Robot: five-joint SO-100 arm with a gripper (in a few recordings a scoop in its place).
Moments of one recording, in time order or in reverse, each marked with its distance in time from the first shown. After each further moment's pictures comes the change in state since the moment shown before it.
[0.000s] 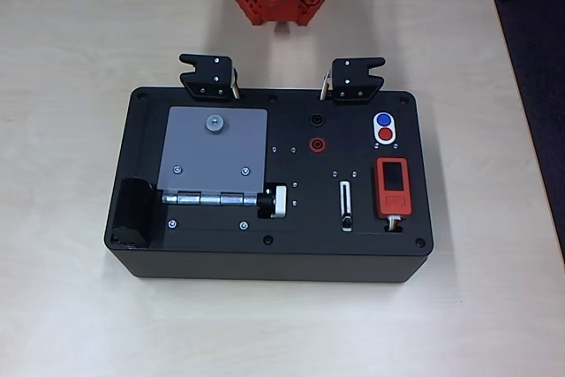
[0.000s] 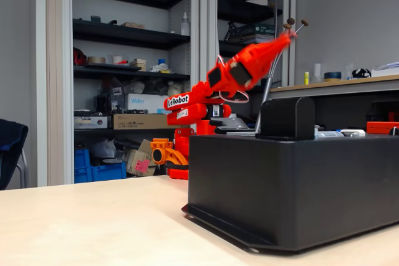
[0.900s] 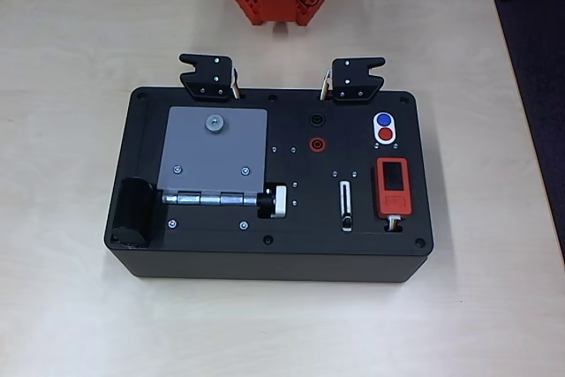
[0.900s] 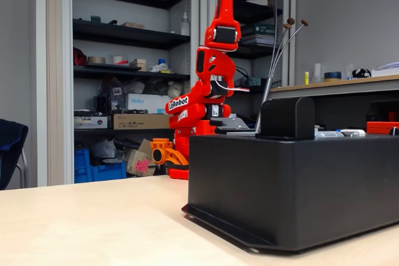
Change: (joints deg) arm 4.0 2.5 0.0 -64.5 35.9
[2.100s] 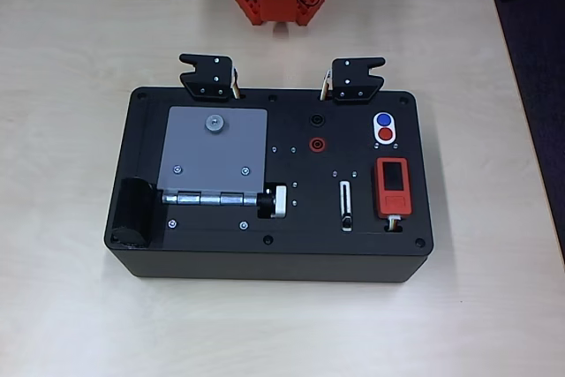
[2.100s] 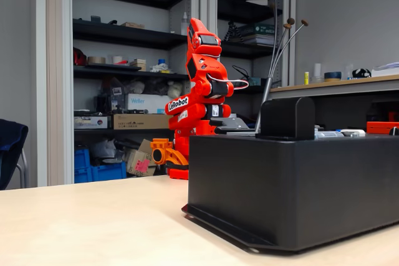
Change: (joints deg) arm -1.2 0.0 0.0 -33.0 13.4
